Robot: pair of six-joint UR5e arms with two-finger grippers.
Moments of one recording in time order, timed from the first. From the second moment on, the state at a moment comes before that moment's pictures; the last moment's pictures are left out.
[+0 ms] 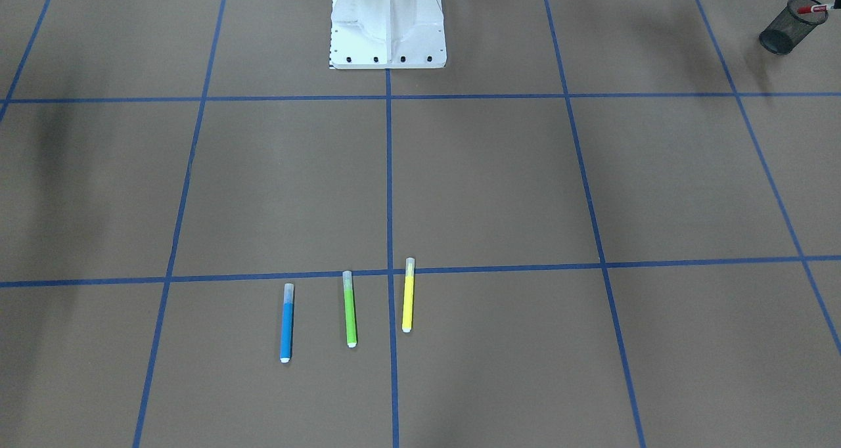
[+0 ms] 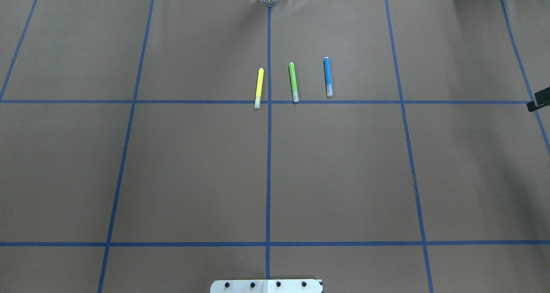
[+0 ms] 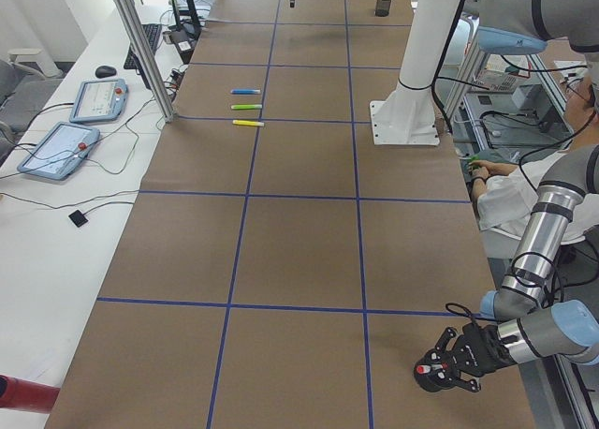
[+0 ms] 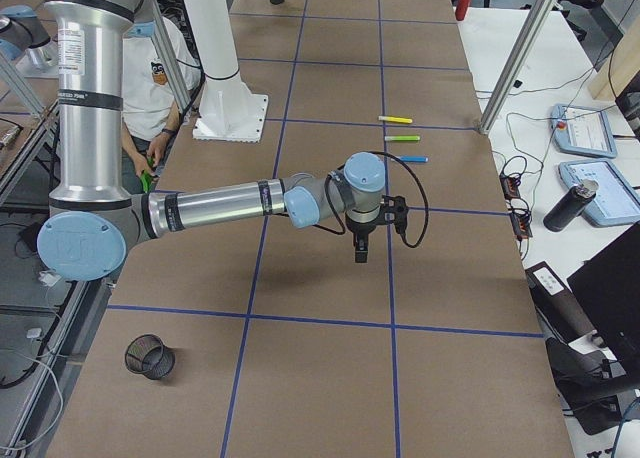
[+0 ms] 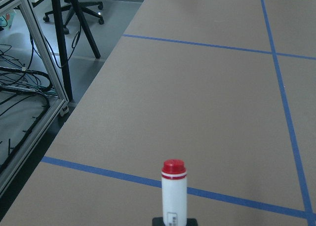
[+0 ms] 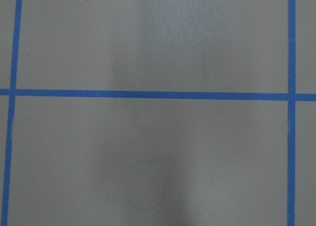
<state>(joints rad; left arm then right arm) -2.17 -0.75 -1.36 -3.12 -2.36 -0.18 1.31 -1.63 1.80 -1.37 2.35 0.43</state>
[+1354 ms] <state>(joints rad) -2.16 -1.06 -1.36 -2.74 -2.44 -0.14 1.29 -1.61 1.80 -1.37 2.35 0.50</state>
